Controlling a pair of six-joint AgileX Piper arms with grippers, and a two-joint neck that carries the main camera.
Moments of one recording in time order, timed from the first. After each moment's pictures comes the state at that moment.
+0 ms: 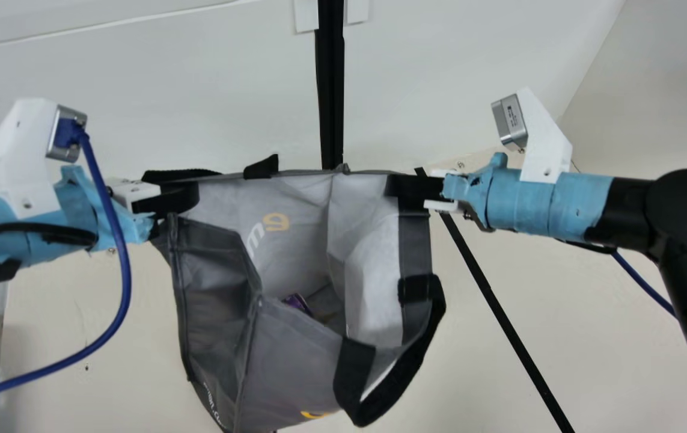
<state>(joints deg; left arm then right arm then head) -16.6 102.6 -109.9 -45.3 58.3 28.0 -19.7 78.5 -75.3 63.6 63.4 -26.5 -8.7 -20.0</state>
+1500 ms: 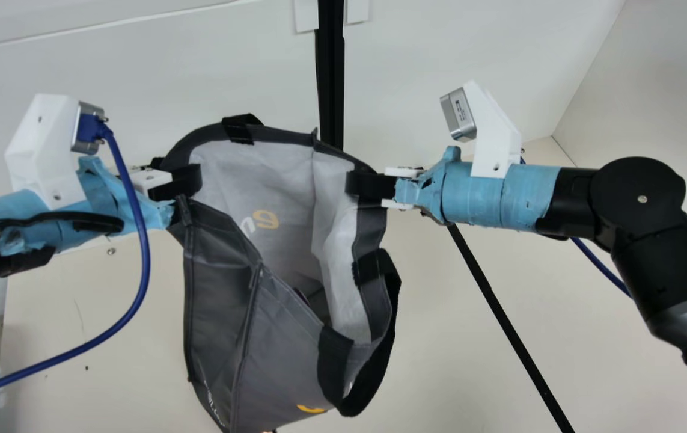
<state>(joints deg) -19.2 103.5 -106.8 -44.2 49.1 30.9 -9.5 79.8 -76.9 64.2 57.8 -30.3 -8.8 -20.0</state>
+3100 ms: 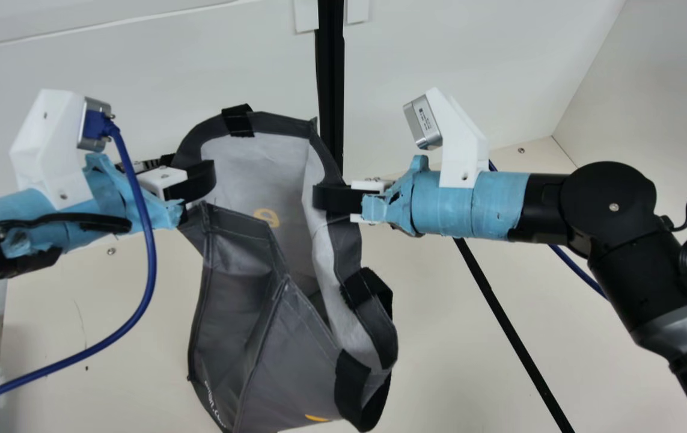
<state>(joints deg) -20.5 102.5 -106.8 -44.7 48.2 30.6 -3.4 79.5 -77.5 63.1 55.8 -28.6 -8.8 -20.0</state>
